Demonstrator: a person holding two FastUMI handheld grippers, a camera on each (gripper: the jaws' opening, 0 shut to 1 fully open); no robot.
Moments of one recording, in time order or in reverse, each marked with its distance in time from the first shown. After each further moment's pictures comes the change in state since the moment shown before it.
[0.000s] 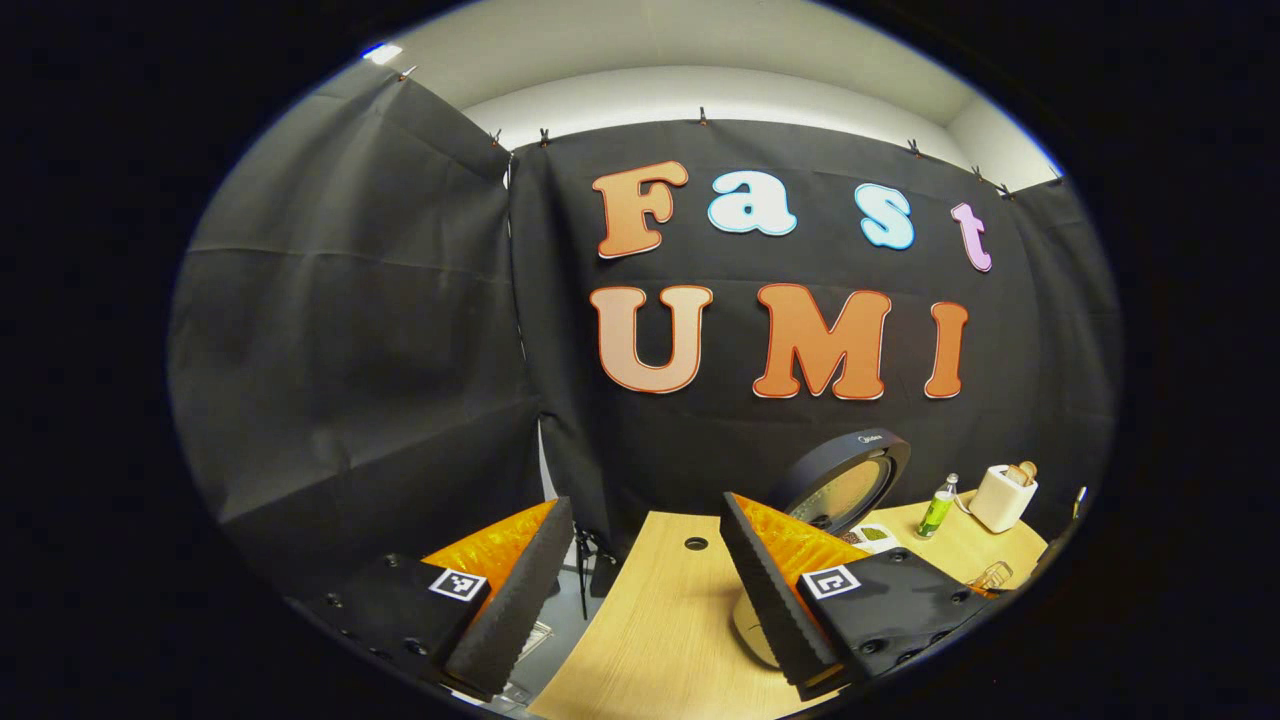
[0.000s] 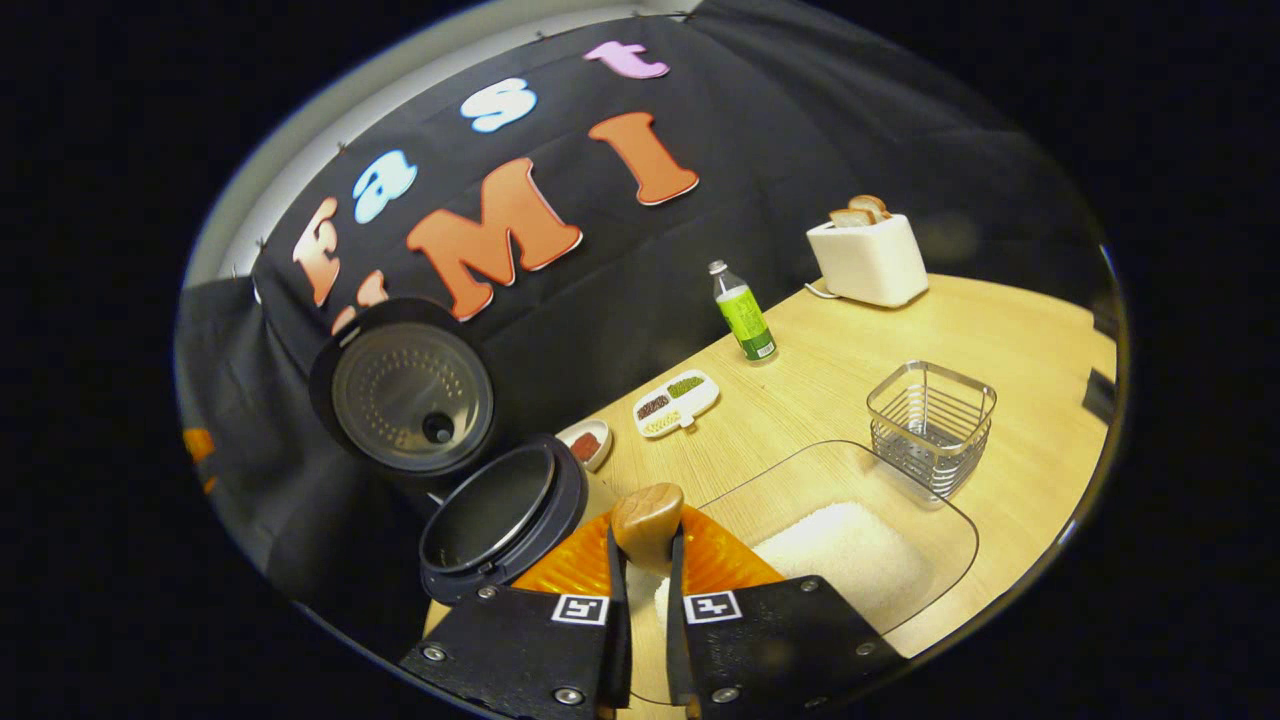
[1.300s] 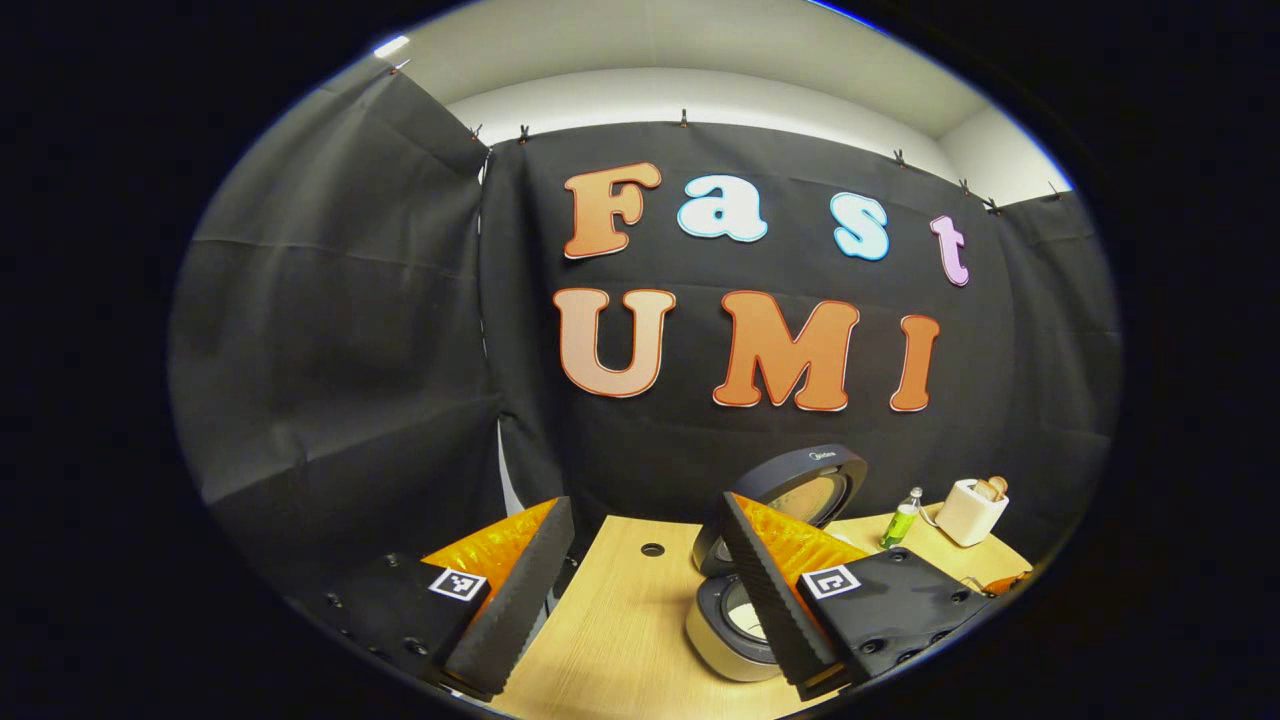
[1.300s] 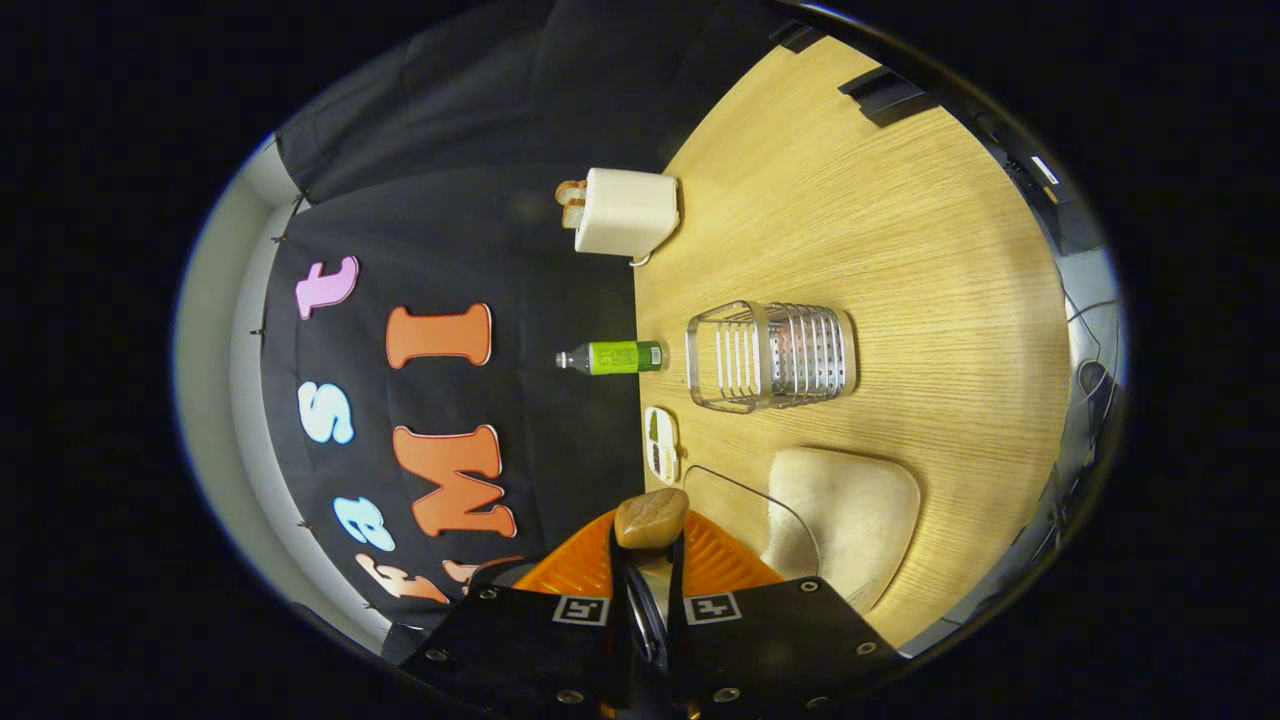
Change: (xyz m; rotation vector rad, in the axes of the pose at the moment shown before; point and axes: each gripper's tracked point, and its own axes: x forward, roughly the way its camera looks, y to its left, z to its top) left arm 0.008 -0.050 0.013 -0.036 -0.017 -0.085; right arm -0.048 -0.081 0.058 0.974 -0.020 0.014
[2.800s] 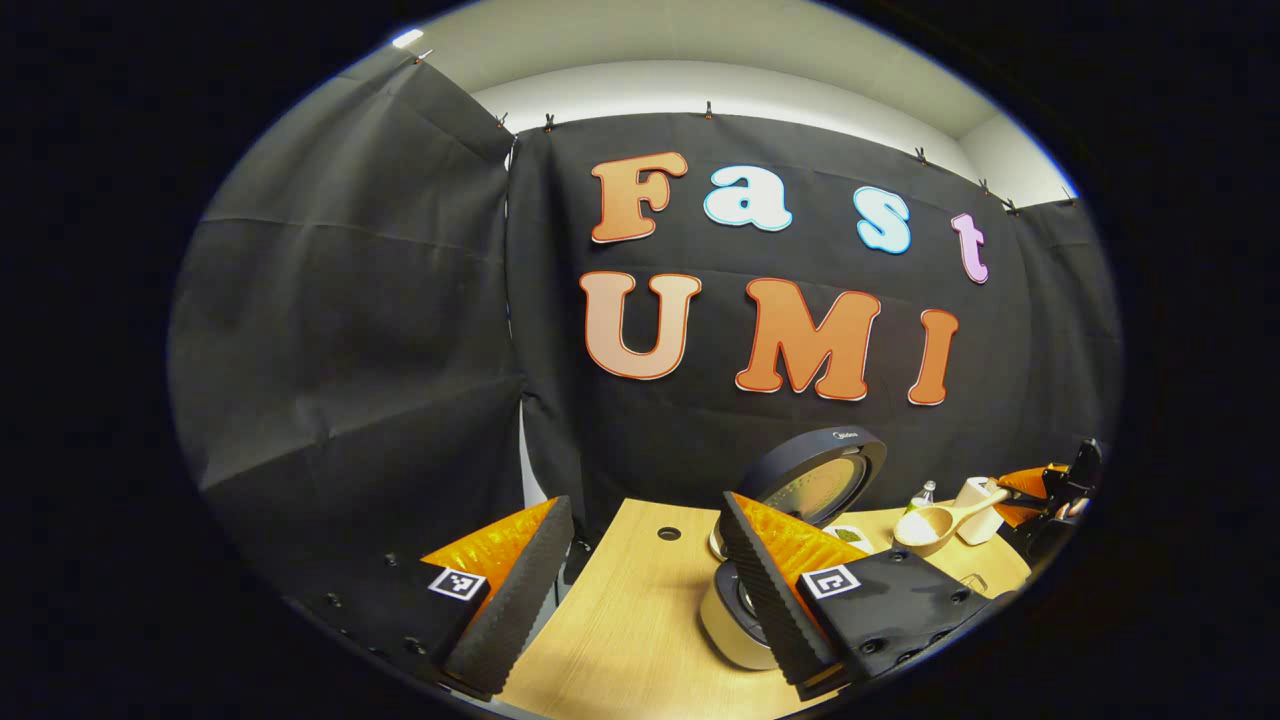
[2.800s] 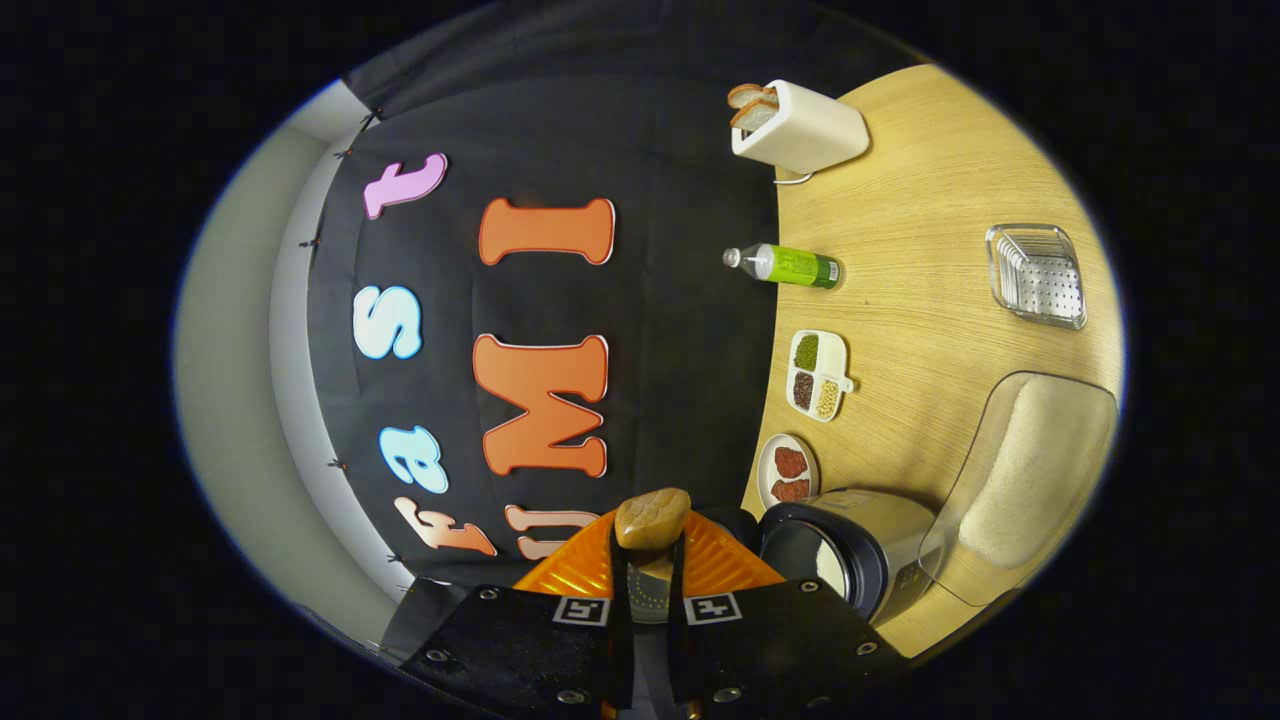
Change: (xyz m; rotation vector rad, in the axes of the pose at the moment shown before) left arm -0.017 0.034 -0.023 -0.014 0.043 0.068; right arm 0.069 0.183 -0.116 -0.178 0.216 0.163
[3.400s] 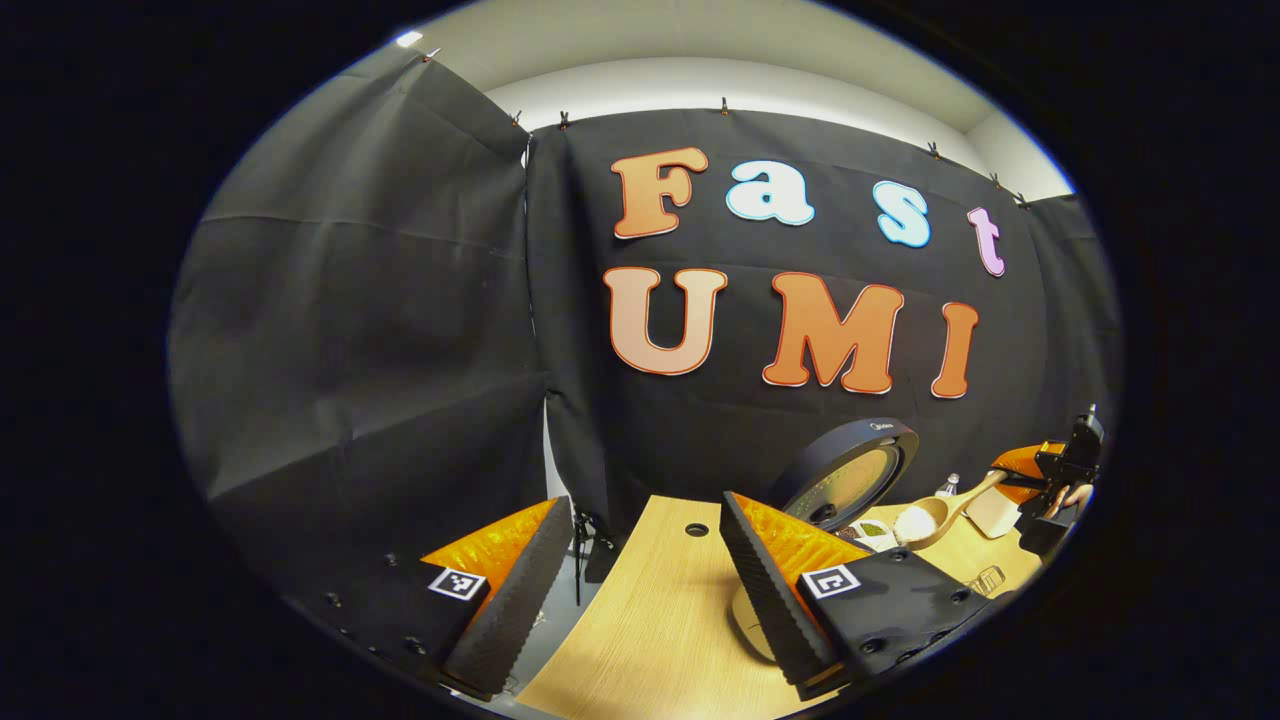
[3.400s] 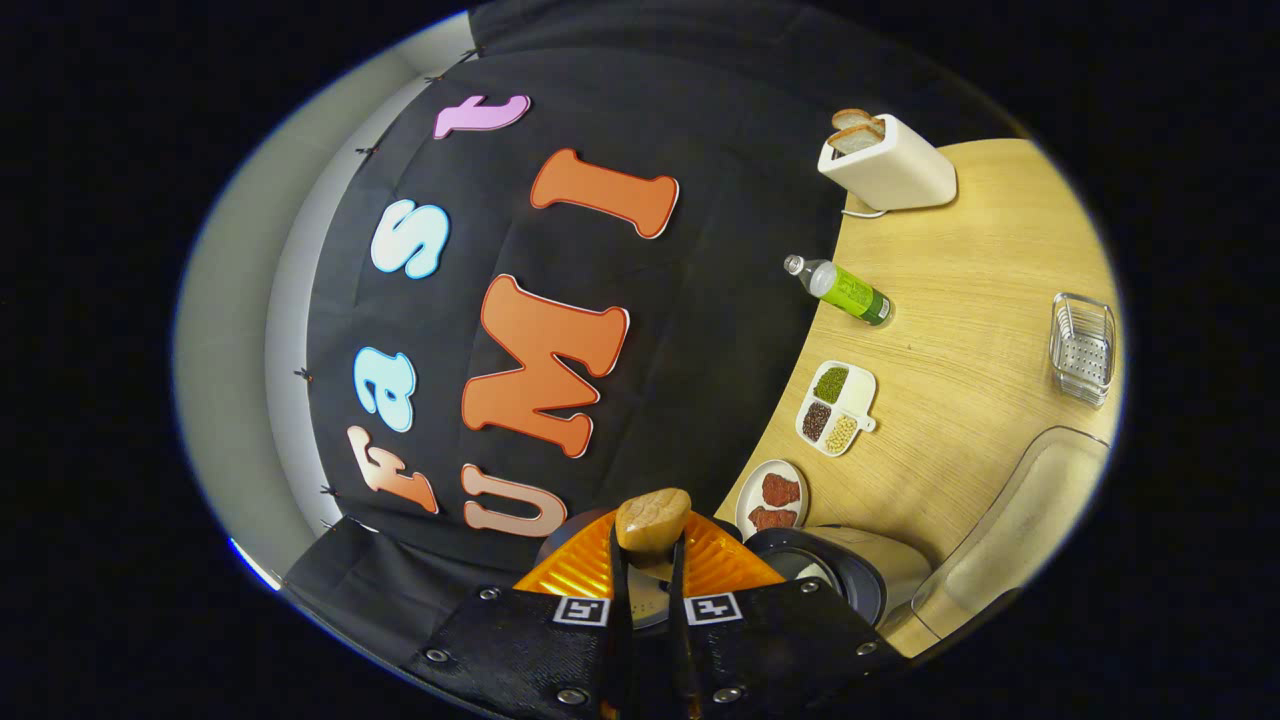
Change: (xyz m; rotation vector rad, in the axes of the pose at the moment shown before) left arm 0.002 0.034 -0.004 0.009 0.008 0.045; right arm 0.033 0.012 -0.020 -0.273 -0.030 -0.027
